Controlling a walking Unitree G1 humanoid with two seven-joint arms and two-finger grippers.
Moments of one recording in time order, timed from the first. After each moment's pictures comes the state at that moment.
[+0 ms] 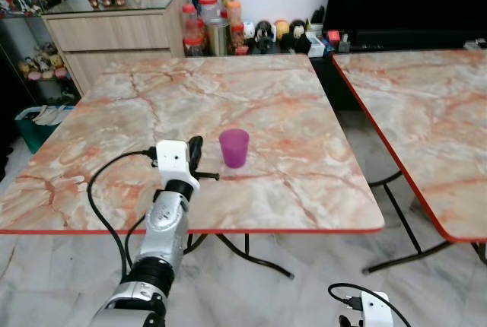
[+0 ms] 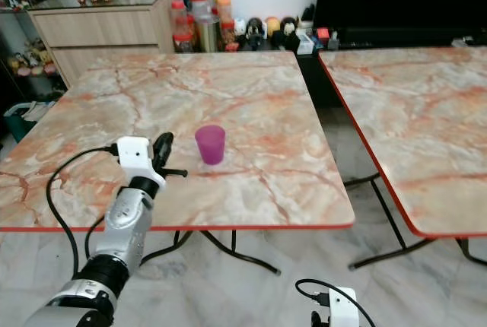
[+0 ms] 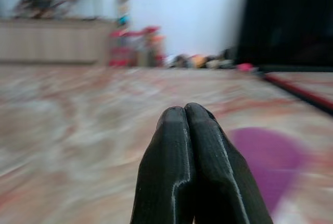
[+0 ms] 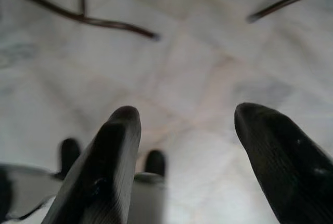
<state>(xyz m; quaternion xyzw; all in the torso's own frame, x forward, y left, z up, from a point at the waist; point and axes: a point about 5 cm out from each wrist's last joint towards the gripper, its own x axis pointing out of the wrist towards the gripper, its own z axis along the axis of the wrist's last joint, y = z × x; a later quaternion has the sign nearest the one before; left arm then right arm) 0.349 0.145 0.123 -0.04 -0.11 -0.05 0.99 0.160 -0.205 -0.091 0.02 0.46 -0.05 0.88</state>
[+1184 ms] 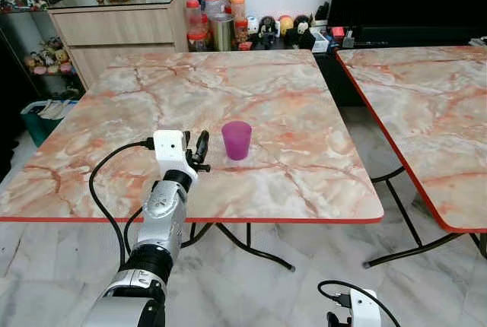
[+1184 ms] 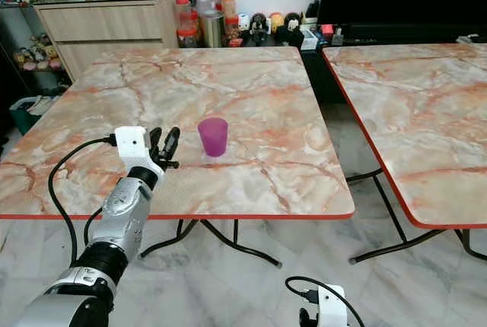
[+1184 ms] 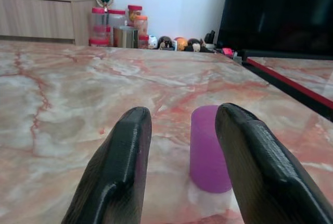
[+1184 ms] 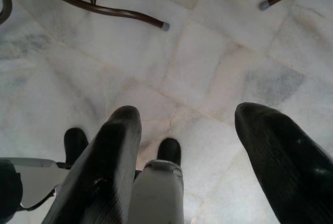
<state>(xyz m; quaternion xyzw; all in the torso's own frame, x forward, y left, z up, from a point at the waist) 0.357 0.130 0.127 -0.07 -0.08 -0.09 0.99 0.162 -0.203 -0.090 0.03 0.46 -0.05 0.89</state>
